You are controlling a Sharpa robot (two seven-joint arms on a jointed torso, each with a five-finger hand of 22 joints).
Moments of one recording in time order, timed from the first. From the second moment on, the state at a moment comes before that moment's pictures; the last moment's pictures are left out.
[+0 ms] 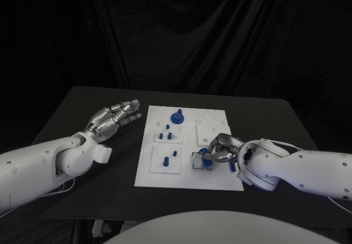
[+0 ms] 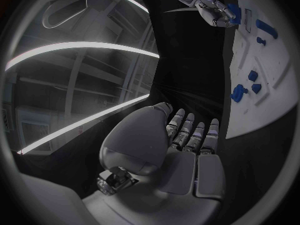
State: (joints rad) left arm 1.10 -0.89 -0.21 1.35 -0.04 0.14 0.64; left_hand 1.47 0.19 0.21 0.29 0.45 0.47 0.16 0.06 0.05 0.18 0.21 0.41 0.05 0.06 0.21 0.20 0.03 0.13 0.11 0.29 0.15 0.06; right arm 1.07 -0.94 -0.24 1.77 -1.10 -0.44 -0.42; right_hand 1.04 -0.10 0.25 0.30 0.45 0.98 0.02 0.50 0.78 1.47 -0.05 1.57 1.31 1.47 -0.11 1.53 1.31 0.05 1.46 0.00 1.44 1.31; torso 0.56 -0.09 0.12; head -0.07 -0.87
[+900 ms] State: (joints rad) left arm 1.10 -0.88 -0.21 1.35 -0.04 0.15 0.64; left_hand 1.48 0.19 0.22 0.29 0.45 0.47 0.16 0.06 0.05 0.18 0.21 0.41 0.05 0.06 0.21 0.20 0.03 0.13 0.11 0.29 0.15 0.06; right arm 1.07 -0.91 -0.24 1.74 -1.11 -0.40 -0.45; right_hand 0.93 -0.06 0.17 0.29 0.30 0.97 0.02 0.47 0.77 1.47 -0.04 1.57 1.31 1.47 -0.11 1.52 1.31 0.05 1.46 0.00 1.42 1.31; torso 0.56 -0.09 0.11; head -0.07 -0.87
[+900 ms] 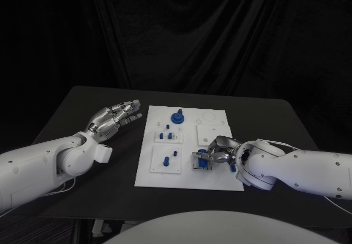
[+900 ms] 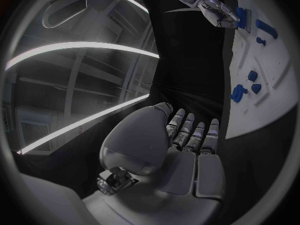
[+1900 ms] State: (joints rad) left arm 1.10 -0.89 -0.21 1.34 -0.04 0.15 0.63; left_hand 1.48 0.19 0.22 0.29 0.45 0.47 0.16 0.06 0.05 0.18 0.21 0.41 0.05 0.06 0.21 0.20 0.03 0.13 0.11 0.29 0.15 0.06; right arm 1.07 -0.93 -0.24 1.75 -1.13 -0.40 -0.45; right_hand 0.94 -0.06 0.12 0.29 0.24 0.97 0.03 0.46 0.79 1.47 -0.04 1.57 1.31 1.47 -0.11 1.51 1.31 0.05 1.47 0.01 1.40 1.31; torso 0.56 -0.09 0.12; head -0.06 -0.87
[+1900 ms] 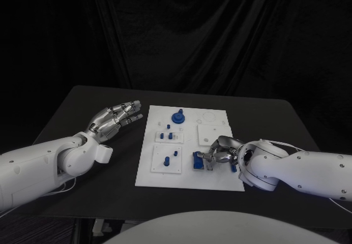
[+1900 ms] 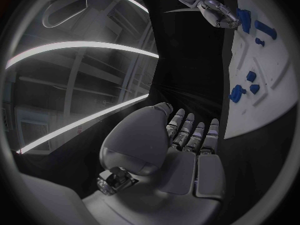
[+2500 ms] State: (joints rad) left arm 1.10 -0.89 -0.21 1.35 -0.04 0.15 0.63; left_hand 1.48 0.19 0.22 0.29 0.45 0.47 0.16 0.06 0.05 0.18 0.21 0.41 0.05 0.06 0.21 0.20 0.03 0.13 0.11 0.29 0.15 0.06; right arm 1.07 -0.99 -0.24 1.83 -1.15 -0.47 -0.36; right_hand 1.01 -0.07 0.11 0.29 0.28 0.97 0.01 0.55 0.88 1.47 -0.05 1.57 1.31 1.47 -0.11 1.52 1.31 0.05 1.47 0.01 1.42 1.31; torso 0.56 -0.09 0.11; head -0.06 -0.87
